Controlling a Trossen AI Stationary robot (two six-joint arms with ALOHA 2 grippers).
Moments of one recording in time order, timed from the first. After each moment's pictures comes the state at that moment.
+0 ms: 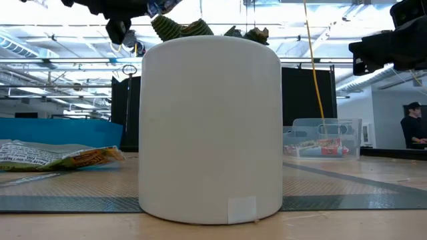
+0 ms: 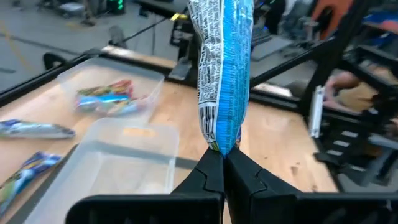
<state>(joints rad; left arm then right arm) -0.37 1.11 0.63 0.25 -0.40 -0.33 0.25 0.03 0.02 0.04 0.08 -0.09</state>
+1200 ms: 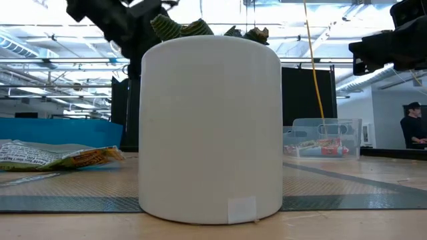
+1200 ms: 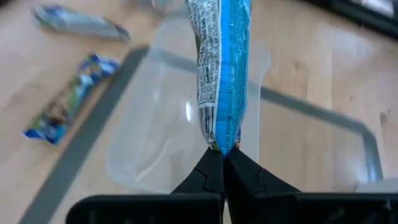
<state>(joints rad) 0.00 1.32 0.82 -0.19 -0.08 -0.38 0.25 0.03 0.02 0.03 0.08 -0.09</state>
